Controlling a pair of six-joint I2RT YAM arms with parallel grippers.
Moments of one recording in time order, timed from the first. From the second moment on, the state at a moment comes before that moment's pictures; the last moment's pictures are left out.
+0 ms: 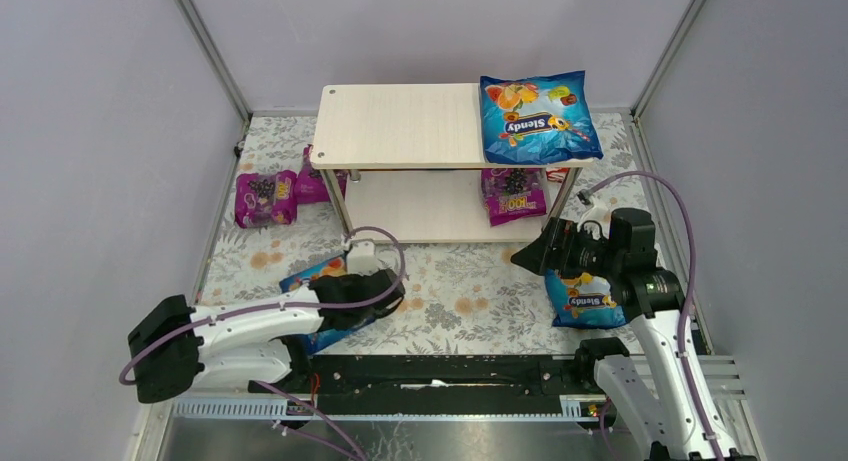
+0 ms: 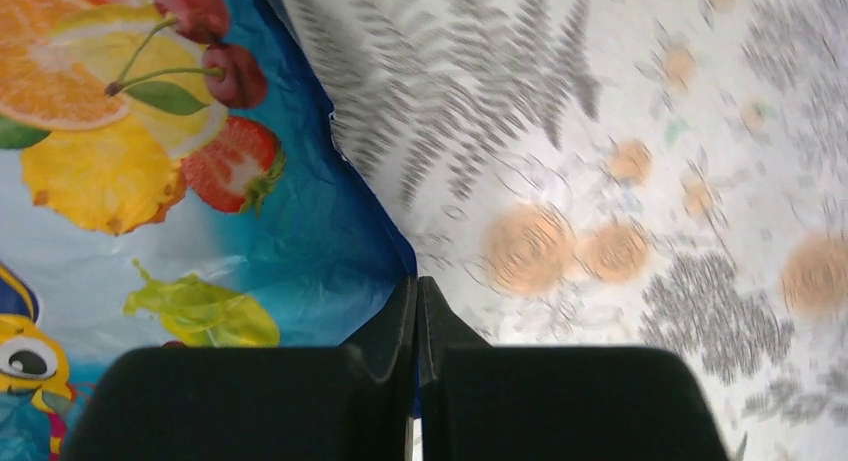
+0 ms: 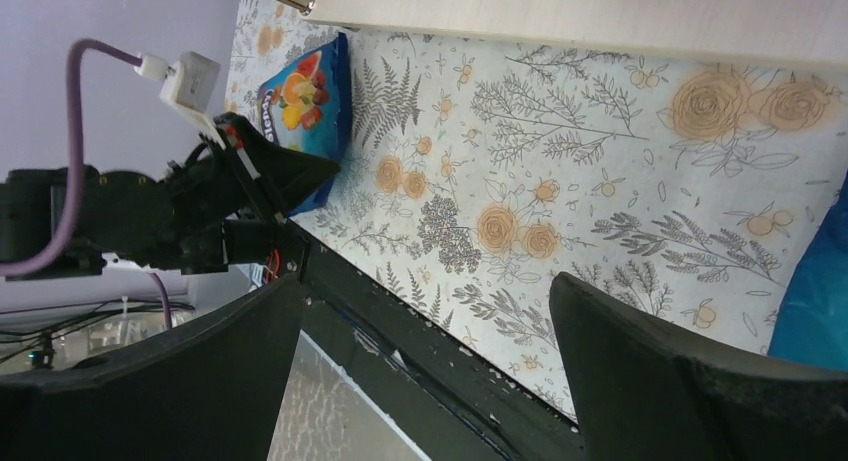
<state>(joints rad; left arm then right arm) -1.05 1.09 0.56 -0.65 -0.55 -1.12 0.10 0.68 0.75 -0.71 -0.69 0.42</state>
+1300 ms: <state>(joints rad) -1.32 1.23 0.85 -0.06 -0.22 -0.50 0.37 0.78 0.35 -0.35 -0.69 0.73</state>
